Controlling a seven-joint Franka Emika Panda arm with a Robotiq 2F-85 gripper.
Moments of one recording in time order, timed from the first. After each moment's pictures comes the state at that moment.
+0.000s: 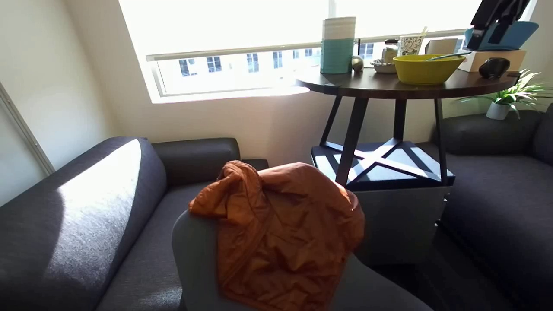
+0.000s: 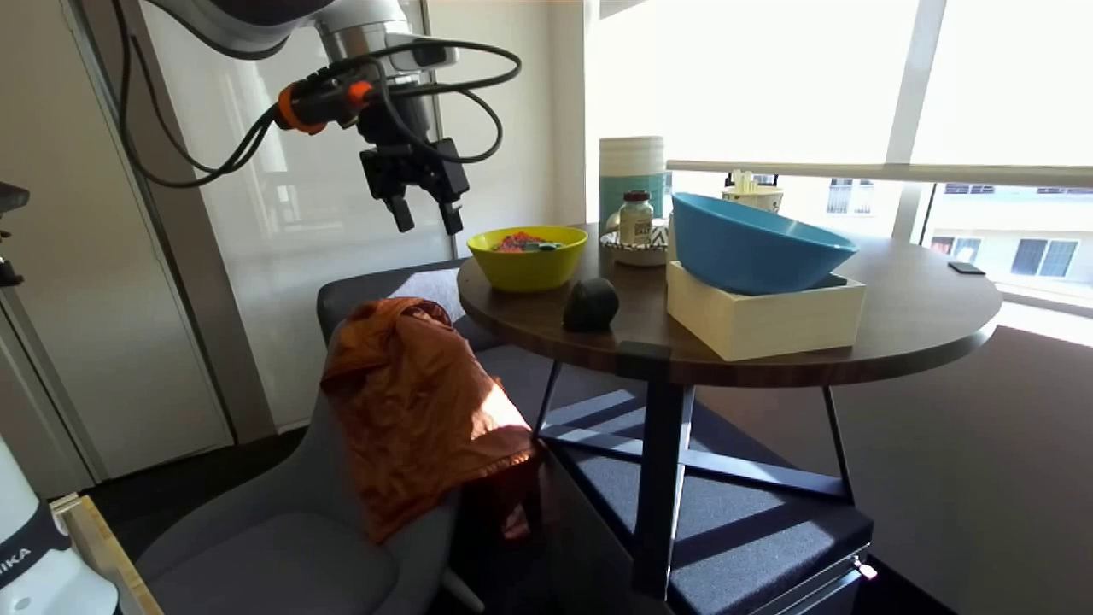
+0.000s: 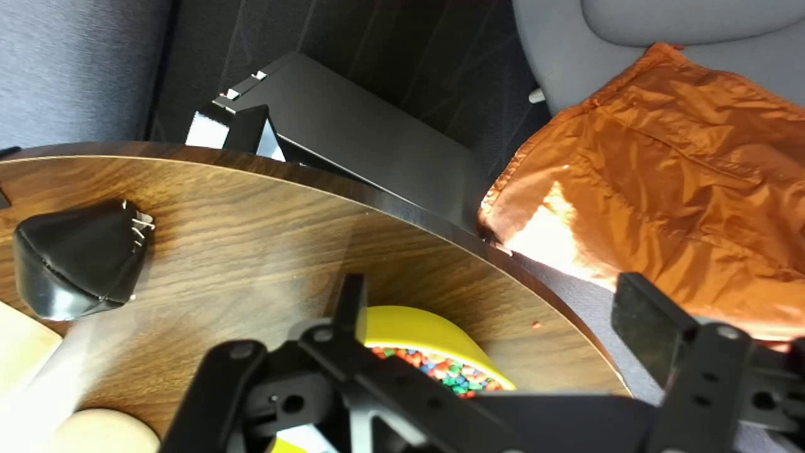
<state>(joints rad) -0.11 -0.44 -0.22 -2.37 -0.12 2.15 -0.25</state>
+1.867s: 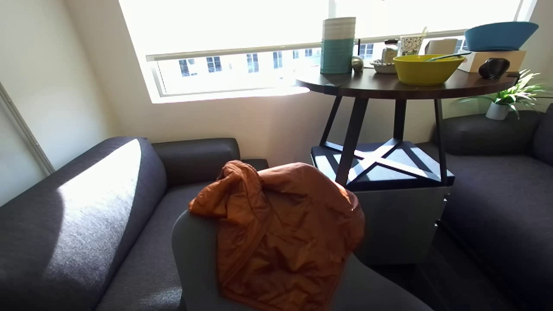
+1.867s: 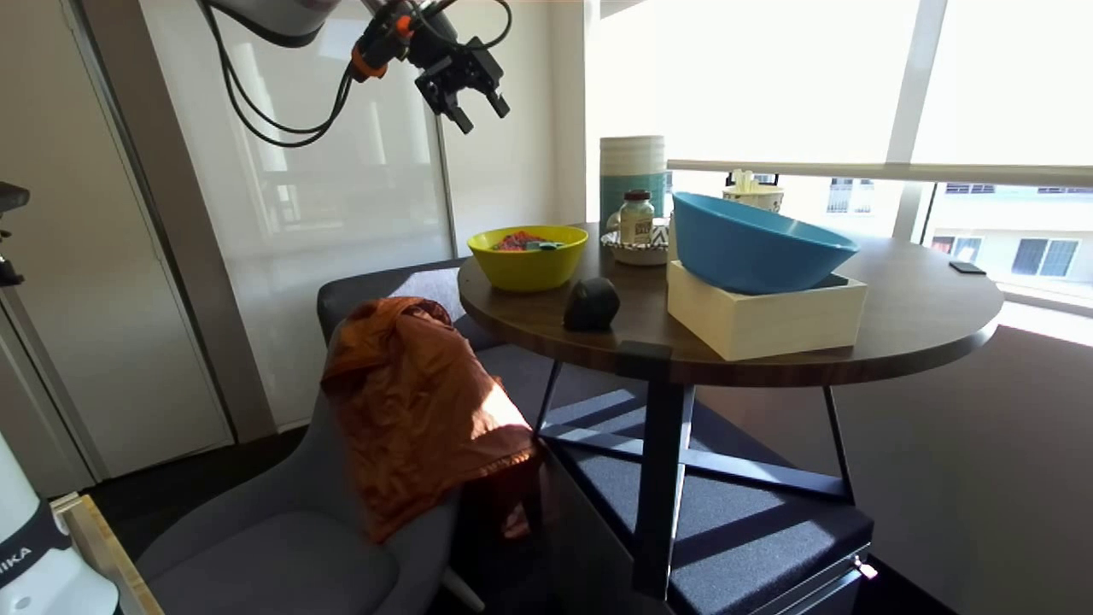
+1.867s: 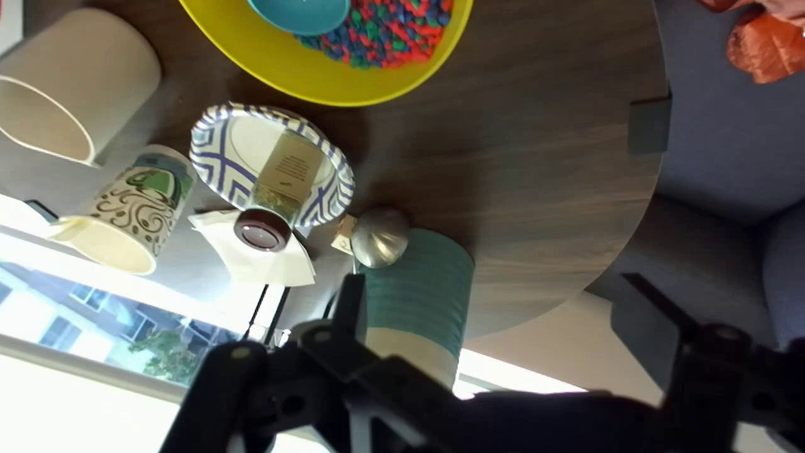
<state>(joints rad) -0.11 -0.16 0.01 -1.97 -0.32 2.39 0.15</state>
